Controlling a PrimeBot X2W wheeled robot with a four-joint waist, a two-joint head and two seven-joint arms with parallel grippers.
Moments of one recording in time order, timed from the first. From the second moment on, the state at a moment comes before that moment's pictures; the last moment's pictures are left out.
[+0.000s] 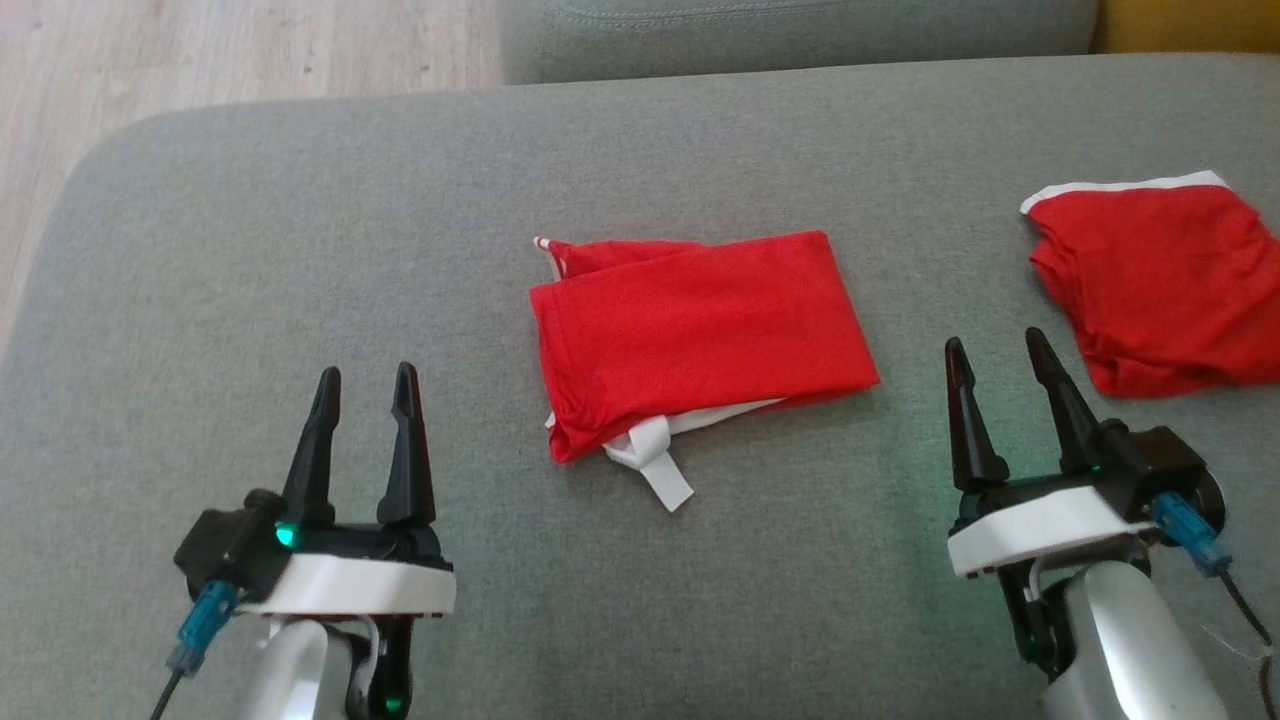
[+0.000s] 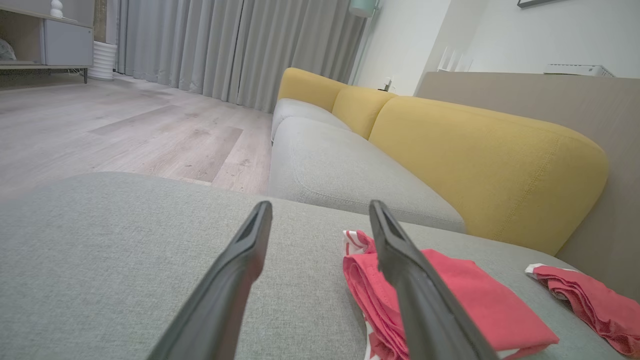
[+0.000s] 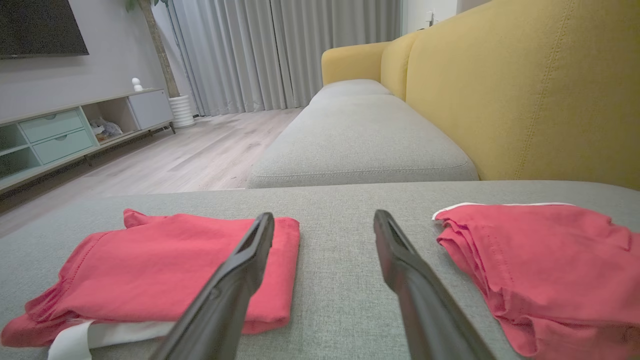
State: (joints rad) left arm -0.14 0.05 -0.14 0.24 -0.36 -0.11 -0.25; right arm -0.17 -0.05 0.06 0.33 0.11 0.12 -0.25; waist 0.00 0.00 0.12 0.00
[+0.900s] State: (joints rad) left arm -0.21 0.05 -0.21 0.25 -0.39 -0.12 -0.25; right arm -0.57 -0.06 0.05 0.88 0.08 0.12 -0.04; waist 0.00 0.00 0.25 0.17
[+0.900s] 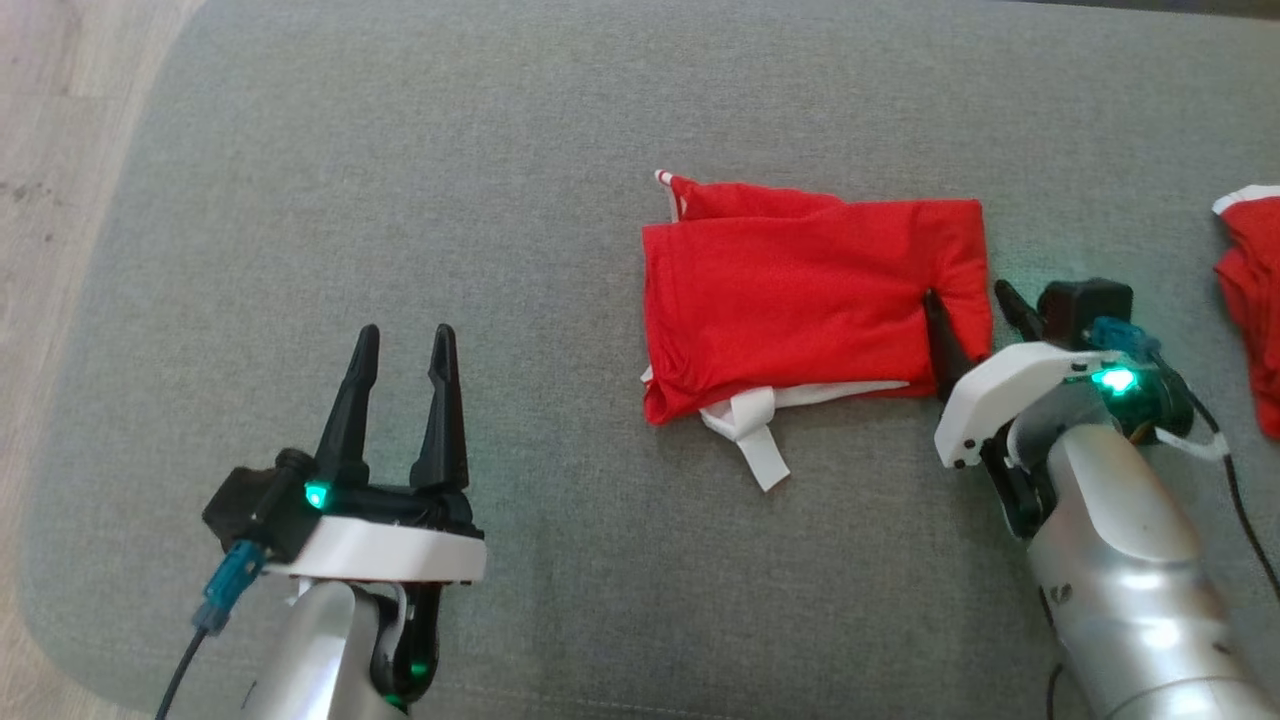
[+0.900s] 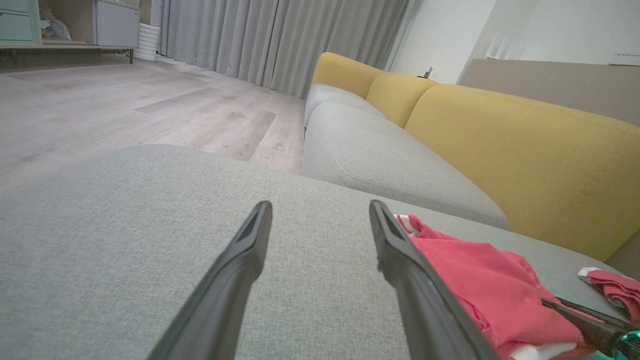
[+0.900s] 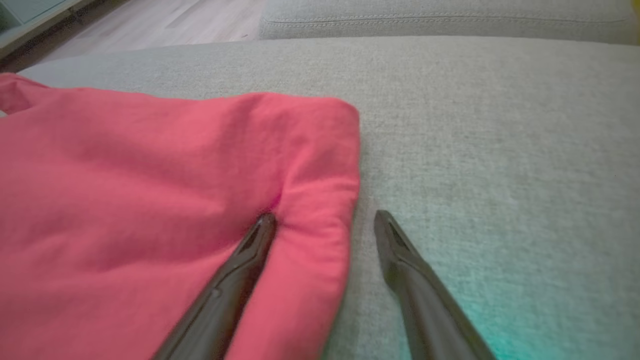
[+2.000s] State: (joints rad) left arm -0.20 0.05 -0.22 0.24 -0.38 -0.11 -0.25; right arm -0.60 -0.34 0.07 0.71 -0.22 0.12 0.00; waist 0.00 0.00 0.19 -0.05
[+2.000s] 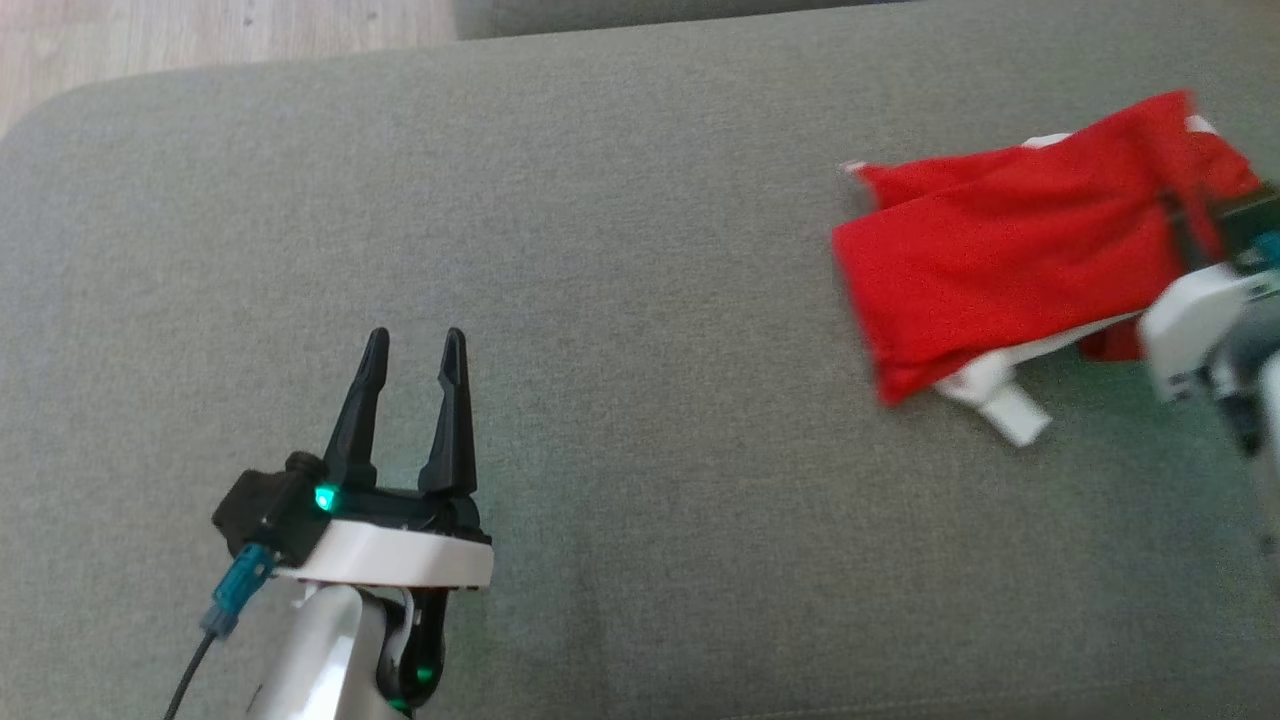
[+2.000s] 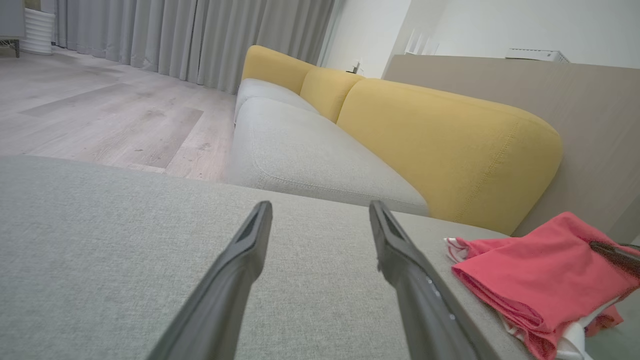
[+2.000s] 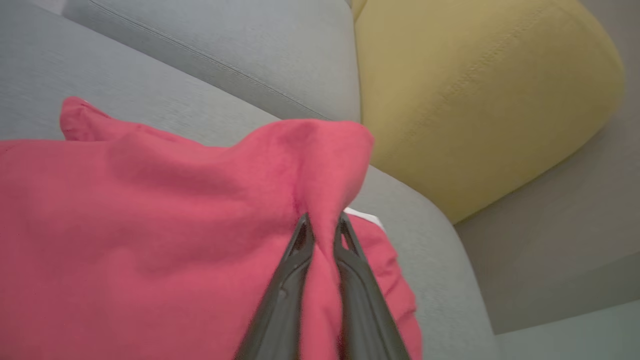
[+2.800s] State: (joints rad) left arm -0.21 0.05 -0.19 0.24 -0.37 -0.12 -0.25; right arm -0.63 -0.59 0.02 0.73 -0.19 0.12 0.07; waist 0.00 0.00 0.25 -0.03
